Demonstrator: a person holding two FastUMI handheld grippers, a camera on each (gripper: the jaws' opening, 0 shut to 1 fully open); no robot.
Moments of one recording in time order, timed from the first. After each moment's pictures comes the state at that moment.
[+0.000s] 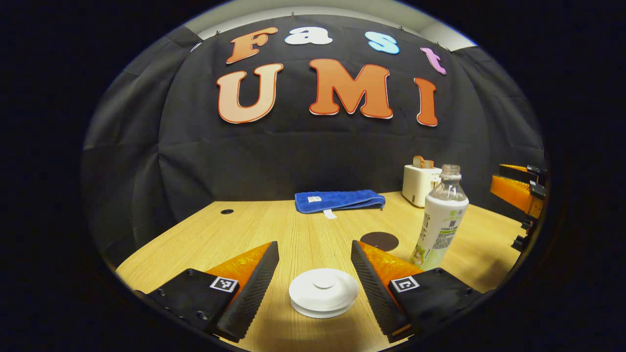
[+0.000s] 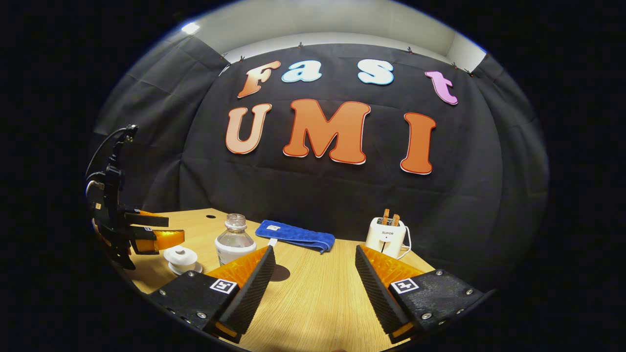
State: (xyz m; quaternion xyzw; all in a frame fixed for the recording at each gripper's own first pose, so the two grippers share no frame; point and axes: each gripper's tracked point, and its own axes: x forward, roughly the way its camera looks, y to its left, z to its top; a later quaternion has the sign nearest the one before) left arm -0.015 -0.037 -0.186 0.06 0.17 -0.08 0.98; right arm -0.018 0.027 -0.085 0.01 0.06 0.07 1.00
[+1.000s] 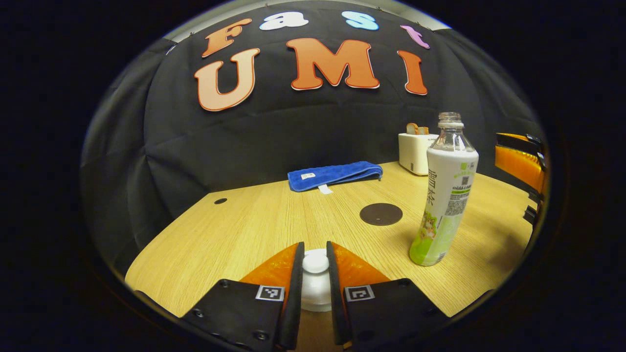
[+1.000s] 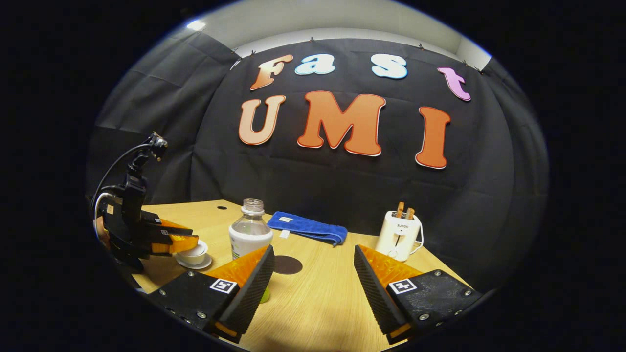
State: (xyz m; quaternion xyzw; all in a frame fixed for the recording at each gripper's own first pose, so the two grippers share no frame) left arm -0.013 -0.037 -0.222 0.11 0.22 -0.09 0.97; right arm -0.021 0.058 -0.102 0.01 0.08 0.12 0.99
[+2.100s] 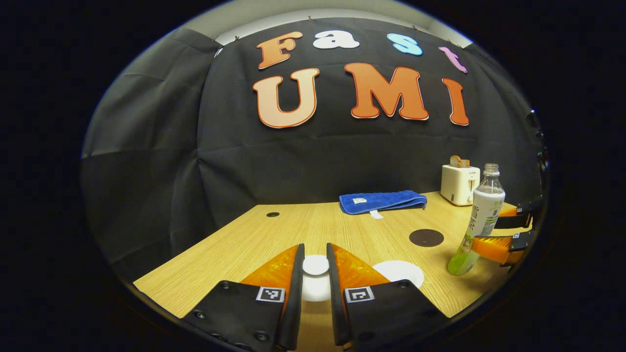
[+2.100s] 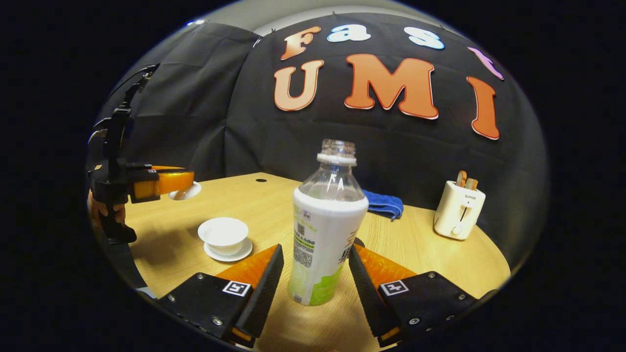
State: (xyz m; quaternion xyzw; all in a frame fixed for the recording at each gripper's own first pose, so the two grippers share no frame) left arm -0.023 0.066 -0.164 0.08 0.15 0.02 0.99; right arm -0.006 0.161 -0.175 0.01 0.18 0.22 0.96
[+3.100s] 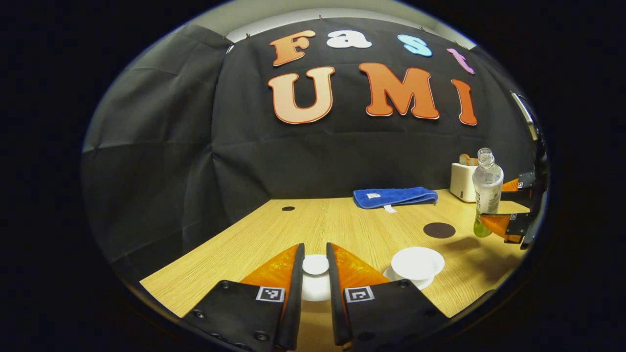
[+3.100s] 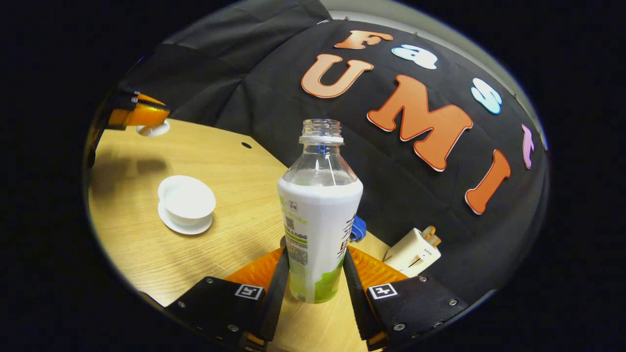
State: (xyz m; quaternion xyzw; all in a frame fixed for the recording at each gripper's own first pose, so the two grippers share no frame) left arm -0.030 0.076 -0.168 0.07 0.15 0.05 0.98; right arm 0.016 0.142 -0.149 -0.26 0.13 0.16 0.94
